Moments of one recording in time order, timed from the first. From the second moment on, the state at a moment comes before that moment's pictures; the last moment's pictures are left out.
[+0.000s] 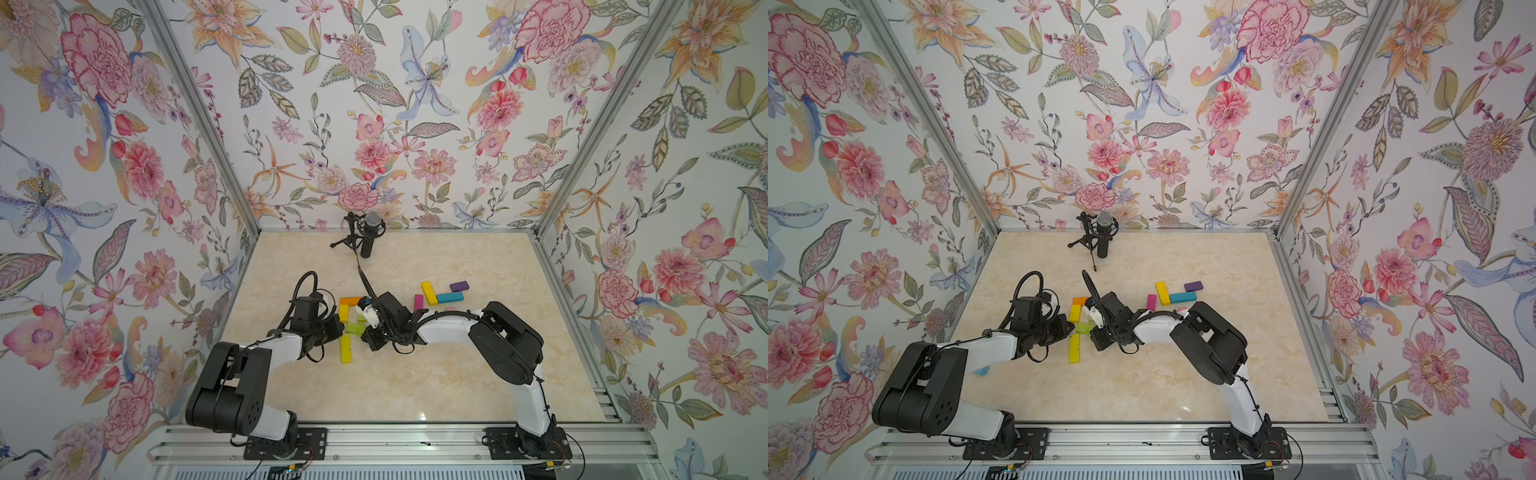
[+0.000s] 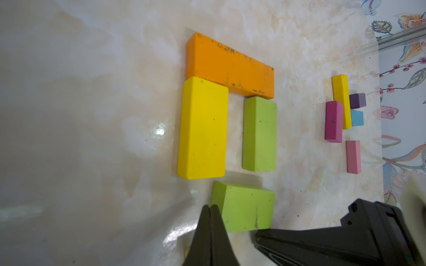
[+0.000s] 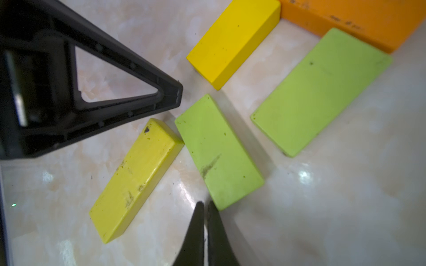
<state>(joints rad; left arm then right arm) -0.19 1.48 0.51 0.10 0.37 -0.54 0.93 2.08 1.25 -0.04 -0.25 0.26</state>
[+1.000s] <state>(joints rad) -0.20 1.48 0.52 0.07 0.36 -0.54 0.92 2.09 1.26 -0.03 -0.26 0.26</state>
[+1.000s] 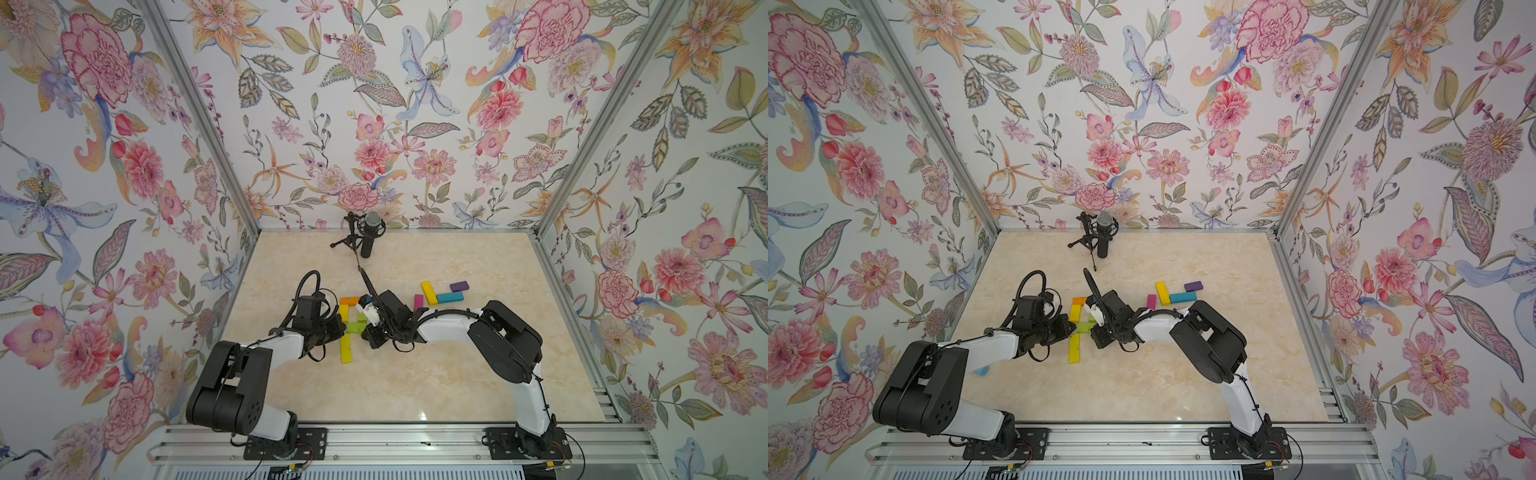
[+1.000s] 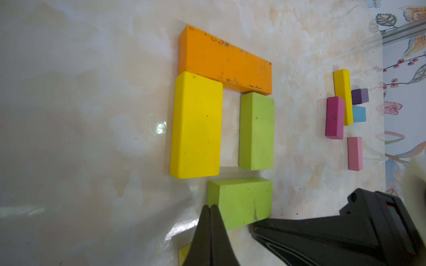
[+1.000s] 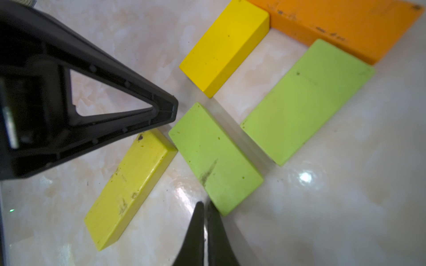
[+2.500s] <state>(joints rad) -0.21 1.58 0.58 0.08 0.36 -0.54 0.91 2.11 1.29 -0.03 -0.26 0.26</state>
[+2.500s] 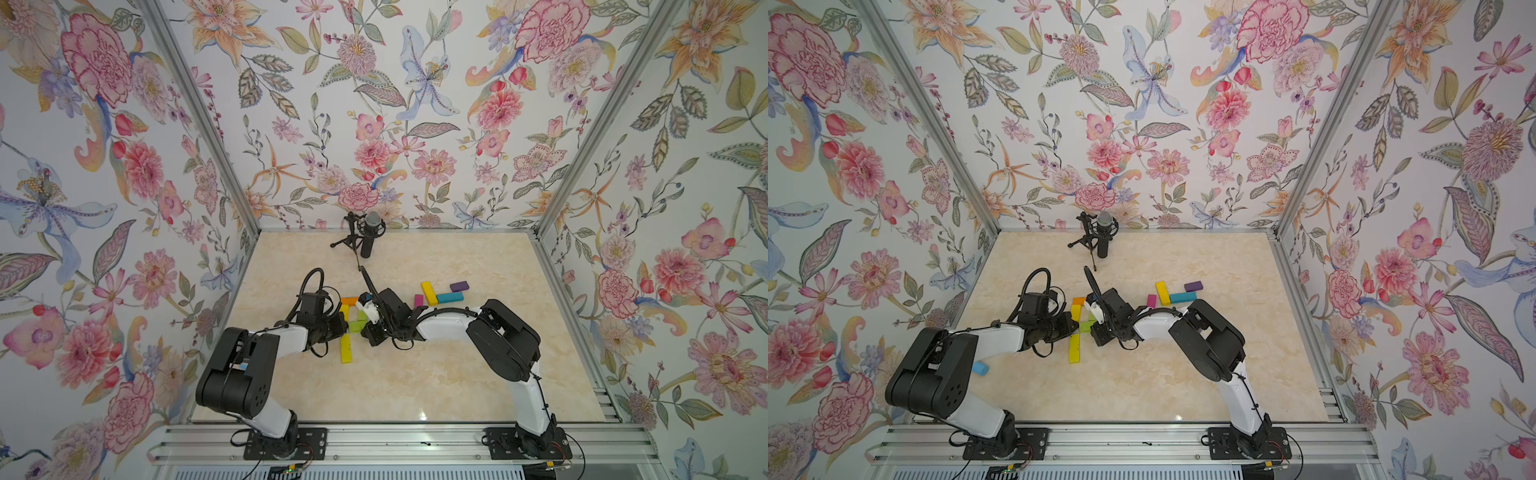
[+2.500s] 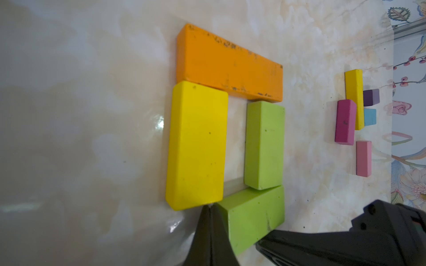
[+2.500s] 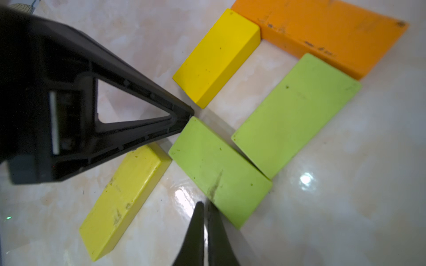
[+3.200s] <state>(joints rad) -0.21 1.41 0.60 -0.03 0.28 -0.53 0.91 2.09 1.23 0.05 -0.29 0.25</state>
